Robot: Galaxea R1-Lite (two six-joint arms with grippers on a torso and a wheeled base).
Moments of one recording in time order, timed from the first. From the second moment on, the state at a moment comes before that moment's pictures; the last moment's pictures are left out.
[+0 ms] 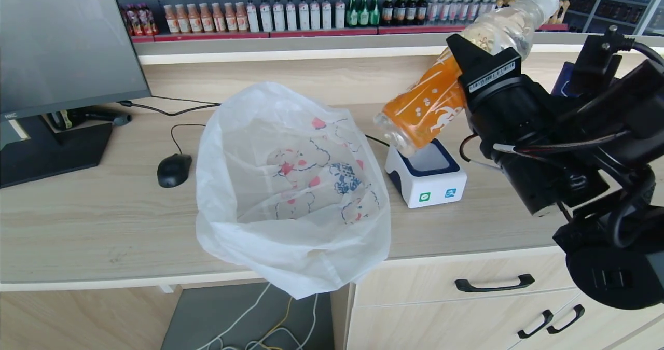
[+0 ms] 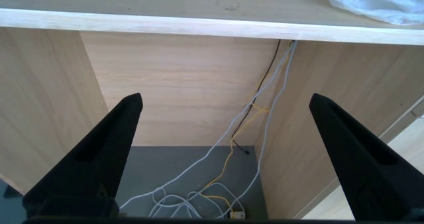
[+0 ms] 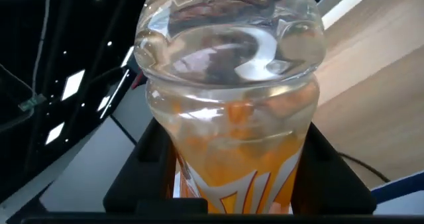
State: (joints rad) left arm 0.00 0.00 0.00 0.00 0.00 0.00; right arm 0.63 1.74 -0.91 -1.36 -0.37 0.67
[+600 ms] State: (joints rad) left arm 0.00 0.00 0.00 0.00 0.00 0.00; right arm 0.56 1.78 -0.92 -1.25 -0.44 1.02
